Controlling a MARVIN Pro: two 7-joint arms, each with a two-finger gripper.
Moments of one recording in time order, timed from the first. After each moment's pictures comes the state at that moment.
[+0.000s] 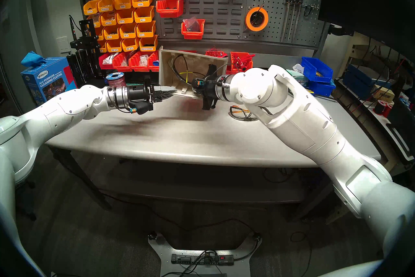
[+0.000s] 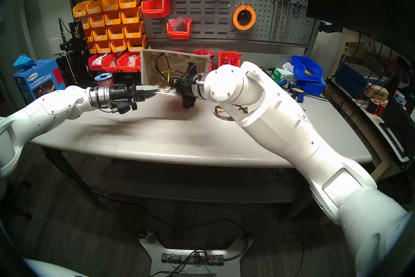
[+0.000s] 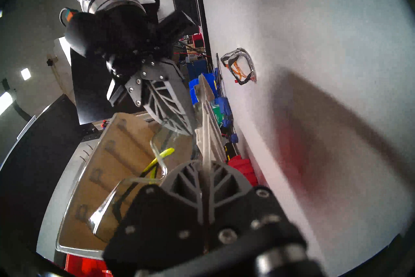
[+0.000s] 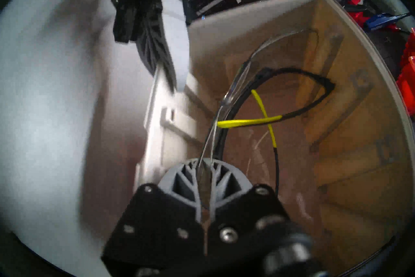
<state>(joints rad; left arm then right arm) 0.31 -0.73 -0.05 -0.88 0.96 -0.96 0.86 -0.77 -1.09 0.83 -1.81 -0.29 0.47 0.71</state>
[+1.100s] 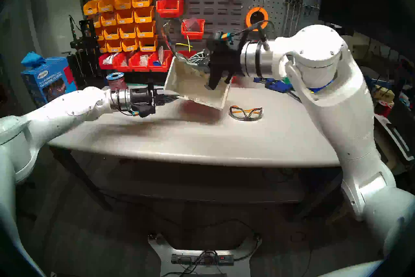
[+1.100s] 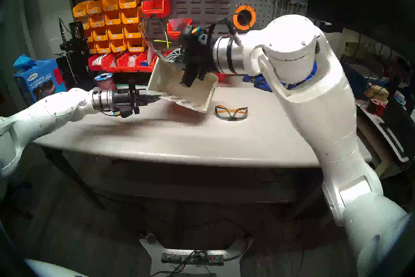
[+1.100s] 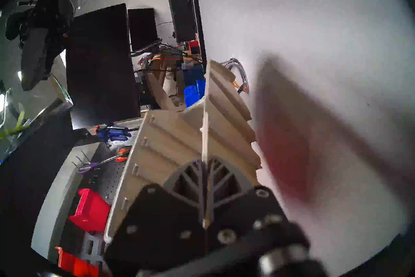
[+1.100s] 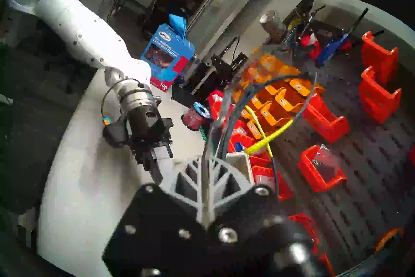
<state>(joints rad) 0.31 -0.73 -0.01 -0.89 0.96 -0.96 0.86 -0.81 -1.02 1.18 -2.05 0.10 0.64 0.90</state>
